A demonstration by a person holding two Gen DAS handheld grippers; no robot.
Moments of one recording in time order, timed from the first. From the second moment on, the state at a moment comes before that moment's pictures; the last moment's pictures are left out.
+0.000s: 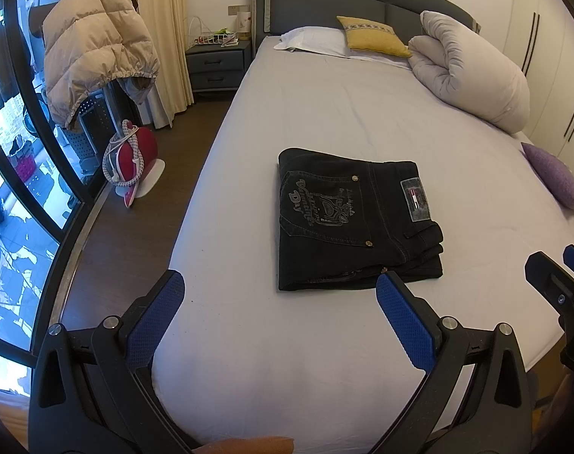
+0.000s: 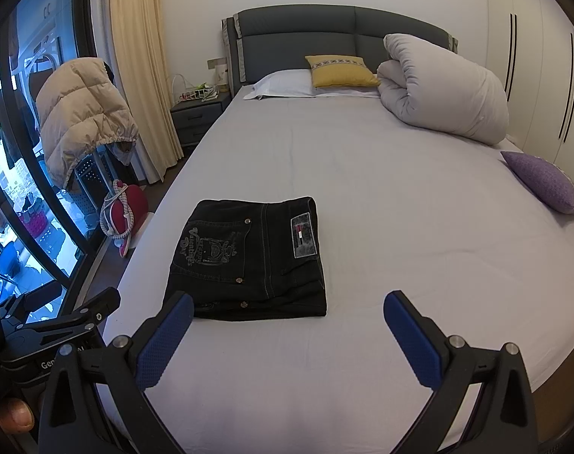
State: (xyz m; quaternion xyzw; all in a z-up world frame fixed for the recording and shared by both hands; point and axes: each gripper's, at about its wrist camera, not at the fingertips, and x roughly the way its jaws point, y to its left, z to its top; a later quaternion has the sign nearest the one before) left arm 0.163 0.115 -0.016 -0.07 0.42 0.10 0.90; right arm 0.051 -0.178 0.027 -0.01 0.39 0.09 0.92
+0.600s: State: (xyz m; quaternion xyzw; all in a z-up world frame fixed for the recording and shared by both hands) left arm 0.164 0.118 -0.018 -0.07 0.43 0.10 0.90; right arm 0.048 -0.179 0.021 -0.01 0.39 0.09 0.91
